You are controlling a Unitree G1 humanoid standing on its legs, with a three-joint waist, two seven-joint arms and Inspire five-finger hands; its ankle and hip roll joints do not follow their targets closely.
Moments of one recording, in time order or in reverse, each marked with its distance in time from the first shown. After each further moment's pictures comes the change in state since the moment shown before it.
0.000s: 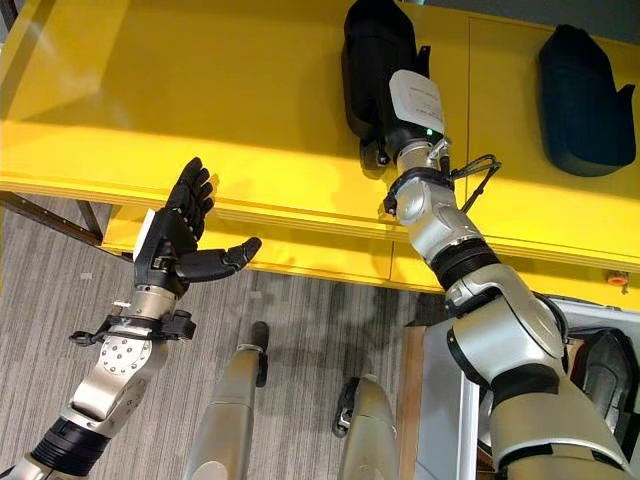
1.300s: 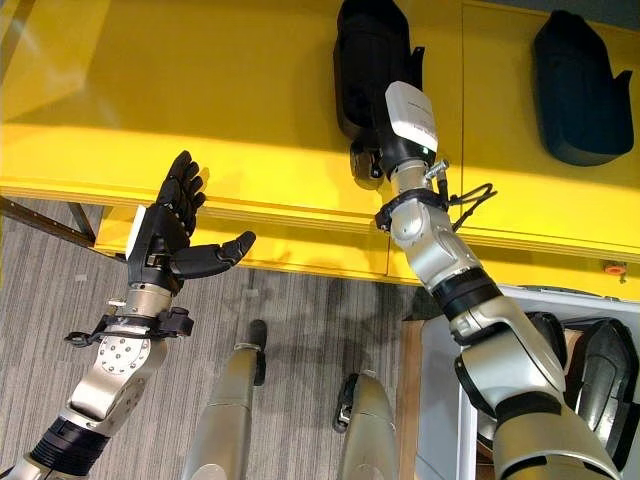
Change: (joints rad) left arm 0.002 -0.004 0.022 -0.015 0.040 -0.003 0.038; right arm 0.206 -0.030 -0.116 -0.329 0.000 0.019 0.005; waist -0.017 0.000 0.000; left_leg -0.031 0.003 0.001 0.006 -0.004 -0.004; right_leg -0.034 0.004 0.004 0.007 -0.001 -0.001
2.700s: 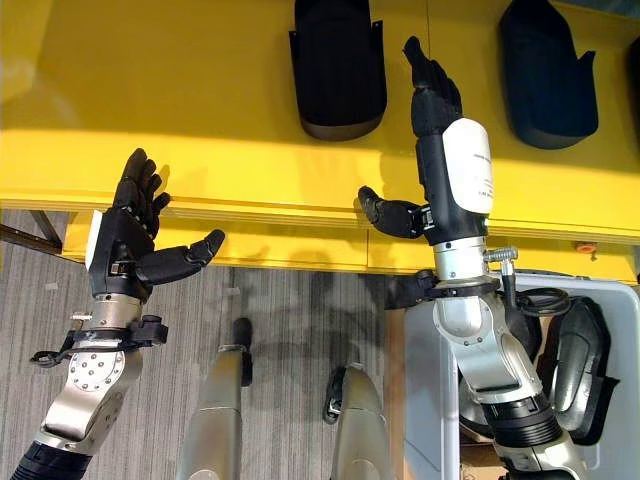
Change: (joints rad) left arm 0.134 -0.005 0.136 -0.084 0.043 0.006 0.009; right arm 0.703 -0.039 -0.443 -0.788 -0.116 -0.174 0.025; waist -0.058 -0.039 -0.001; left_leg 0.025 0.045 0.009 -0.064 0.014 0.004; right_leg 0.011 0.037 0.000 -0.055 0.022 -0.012
